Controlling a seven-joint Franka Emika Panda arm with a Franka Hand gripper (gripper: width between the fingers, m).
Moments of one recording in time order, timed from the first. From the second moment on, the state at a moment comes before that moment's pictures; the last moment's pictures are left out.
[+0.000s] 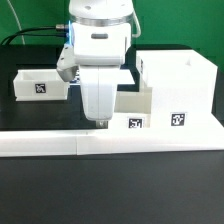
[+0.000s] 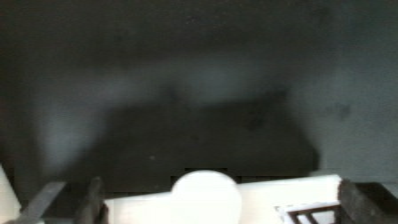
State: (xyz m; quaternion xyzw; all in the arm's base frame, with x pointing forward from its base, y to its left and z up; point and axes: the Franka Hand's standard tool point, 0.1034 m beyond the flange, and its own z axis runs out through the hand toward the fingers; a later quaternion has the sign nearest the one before) arm 0.580 -0.011 0.024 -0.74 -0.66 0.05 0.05
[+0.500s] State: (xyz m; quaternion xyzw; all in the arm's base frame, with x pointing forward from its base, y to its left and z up) arm 0.579 -0.013 0.024 -0.75 -0.66 0.08 0.03
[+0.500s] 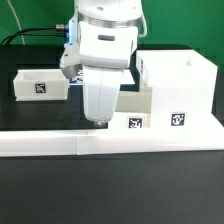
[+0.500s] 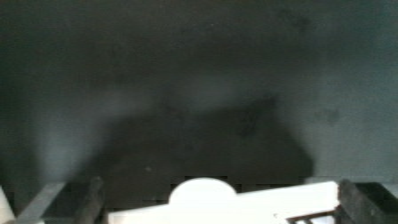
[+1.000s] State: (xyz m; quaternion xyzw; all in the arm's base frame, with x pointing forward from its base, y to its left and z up) arm 0.578 -0.014 0.024 -0.75 -0.66 0.08 0.03
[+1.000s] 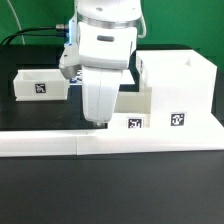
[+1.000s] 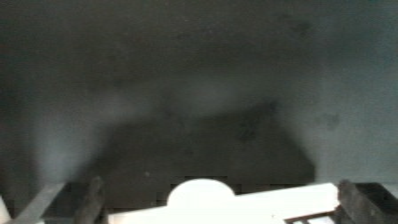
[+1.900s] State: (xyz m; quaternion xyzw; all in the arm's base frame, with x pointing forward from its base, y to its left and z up) arm 0.565 -0.011 0.018 -0.74 -0.67 0.09 0.07
